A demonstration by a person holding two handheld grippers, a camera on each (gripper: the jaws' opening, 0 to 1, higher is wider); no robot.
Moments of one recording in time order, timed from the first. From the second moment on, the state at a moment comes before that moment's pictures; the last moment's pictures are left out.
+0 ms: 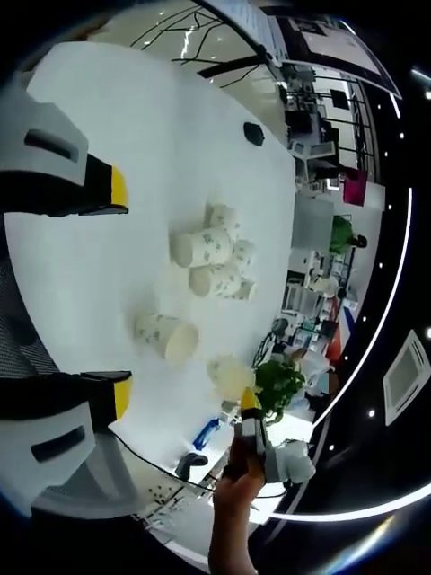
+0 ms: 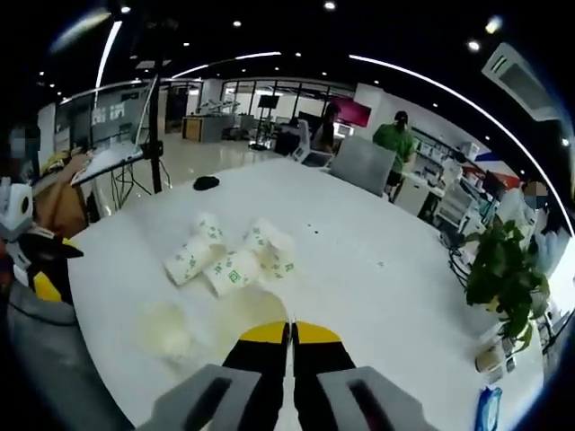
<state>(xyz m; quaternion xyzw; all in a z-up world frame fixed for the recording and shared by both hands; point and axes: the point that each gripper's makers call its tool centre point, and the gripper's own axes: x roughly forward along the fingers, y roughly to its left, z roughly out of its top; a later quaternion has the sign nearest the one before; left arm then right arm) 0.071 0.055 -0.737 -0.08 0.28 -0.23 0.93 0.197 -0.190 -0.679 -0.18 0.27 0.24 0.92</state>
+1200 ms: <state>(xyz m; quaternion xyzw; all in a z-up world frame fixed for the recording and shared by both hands) 0.069 0.052 -0.739 -0.08 0.28 -0.24 0.93 0.147 -0.099 -0.685 -0.15 0.27 0.35 0.89</state>
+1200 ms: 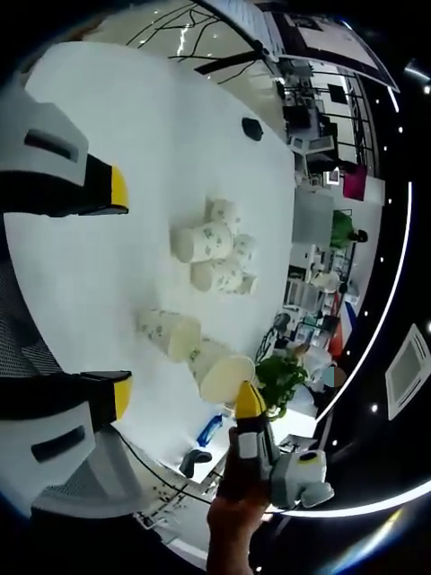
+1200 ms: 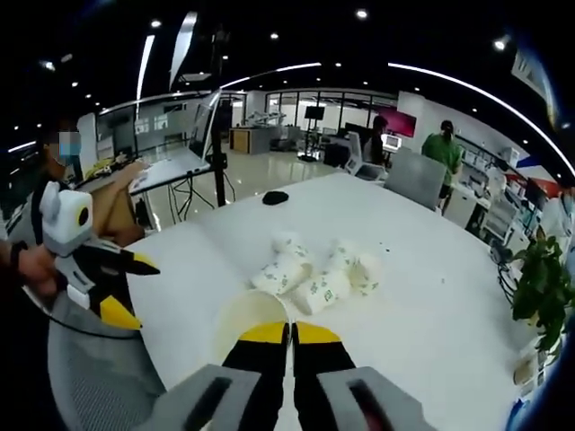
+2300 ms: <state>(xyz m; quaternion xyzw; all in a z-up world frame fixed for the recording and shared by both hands) 0.069 0.051 -0.737 -0.08 0.28 -0.24 0.93 0.163 -0.075 -0.729 -0.14 0.31 0.36 0.87</state>
